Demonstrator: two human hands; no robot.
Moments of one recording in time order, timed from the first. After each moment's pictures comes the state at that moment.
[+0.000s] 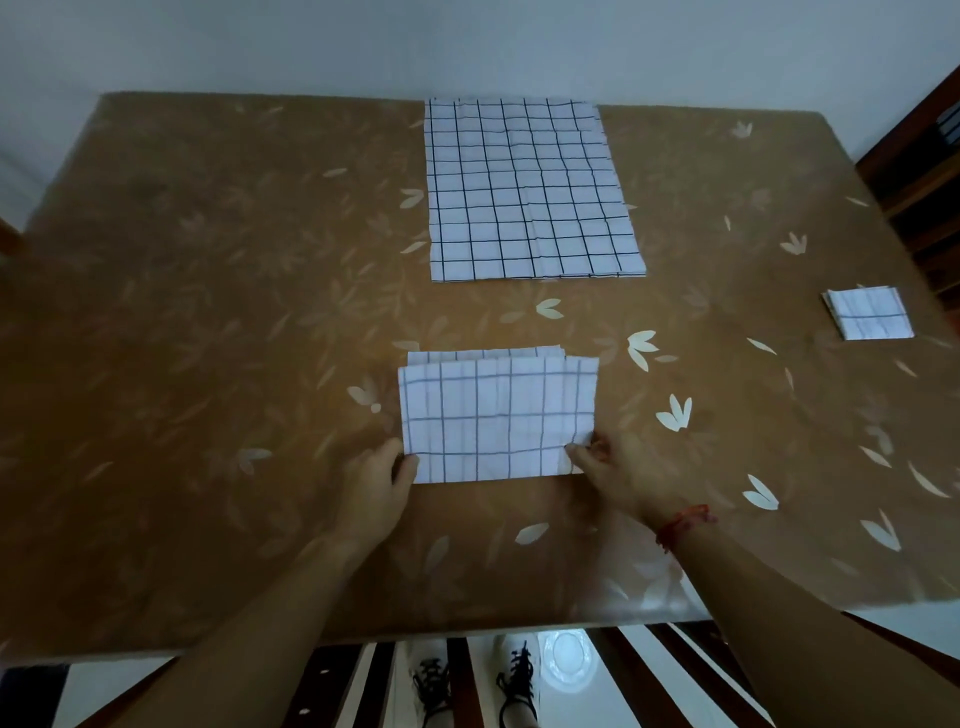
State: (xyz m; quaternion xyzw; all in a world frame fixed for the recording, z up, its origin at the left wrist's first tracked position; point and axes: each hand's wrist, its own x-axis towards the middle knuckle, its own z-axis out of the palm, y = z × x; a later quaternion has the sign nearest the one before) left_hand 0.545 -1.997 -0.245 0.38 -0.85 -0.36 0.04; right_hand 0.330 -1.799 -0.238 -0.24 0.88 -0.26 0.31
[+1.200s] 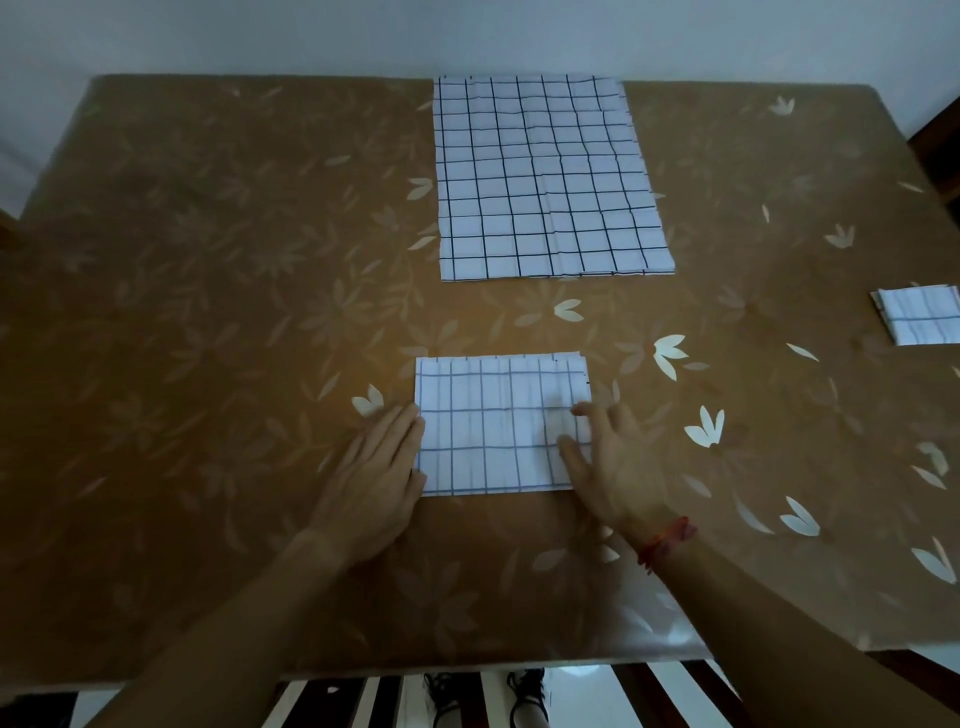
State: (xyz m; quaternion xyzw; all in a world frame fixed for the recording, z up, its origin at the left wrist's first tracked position) left_hand 0.543 -2.034 -0.270 0.21 -0.97 -0.09 0.00; right_hand 0.336 -1.837 -0.243 -0.36 0.91 -0.17 0.11
